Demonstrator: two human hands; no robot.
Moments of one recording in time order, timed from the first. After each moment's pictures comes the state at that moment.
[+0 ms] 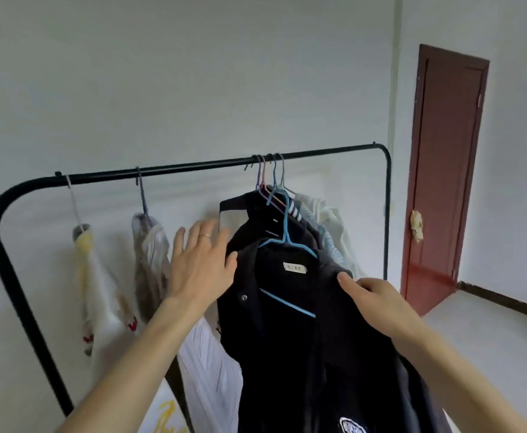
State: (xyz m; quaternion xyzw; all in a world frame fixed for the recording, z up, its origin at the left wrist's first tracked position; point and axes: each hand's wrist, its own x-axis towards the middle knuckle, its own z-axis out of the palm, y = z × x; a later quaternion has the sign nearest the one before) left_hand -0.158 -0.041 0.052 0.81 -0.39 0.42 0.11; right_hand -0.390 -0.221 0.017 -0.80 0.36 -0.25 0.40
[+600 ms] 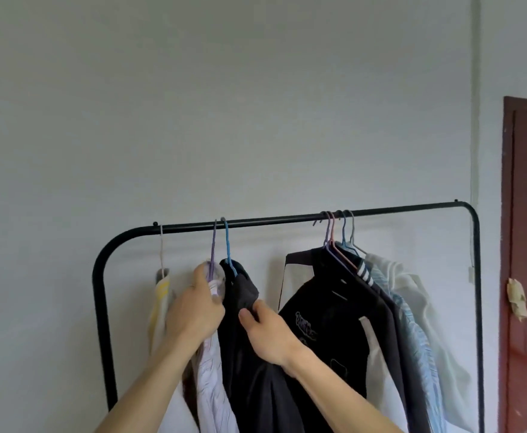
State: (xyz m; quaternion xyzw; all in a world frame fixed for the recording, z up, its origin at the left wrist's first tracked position) left_hand -0.088 0.045 0.092 0.92 -0.19 0.24 0.26; right_hand -0.165 -0.080 0.062 -0.86 0.05 -0.20 0.47
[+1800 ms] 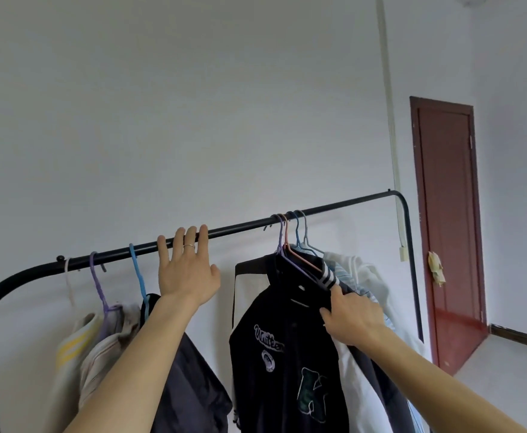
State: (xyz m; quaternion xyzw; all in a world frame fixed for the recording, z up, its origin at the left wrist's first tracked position) left_hand -0.022 -0.063 0.152 0.88 -0.29 0.38 0.04; right_hand -0.207 -0.265 0.057 -0.90 0.36 -0.24 0.01
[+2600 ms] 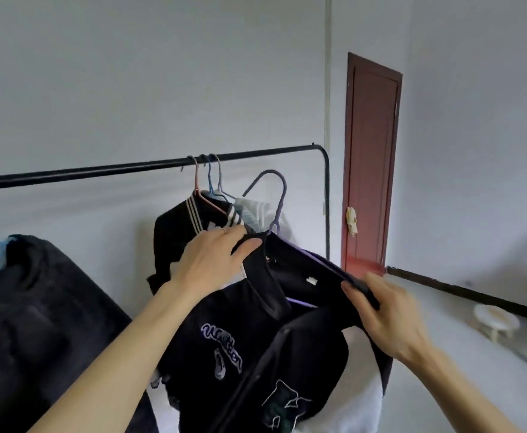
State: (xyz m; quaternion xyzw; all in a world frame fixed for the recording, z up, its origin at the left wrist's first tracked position) left_hand -0.170 -0.177 0.071 0.74 -0.58 0.27 0.23; right_hand -0.435 -0.294 -0.007 -0.83 0.26 -0.47 0.12
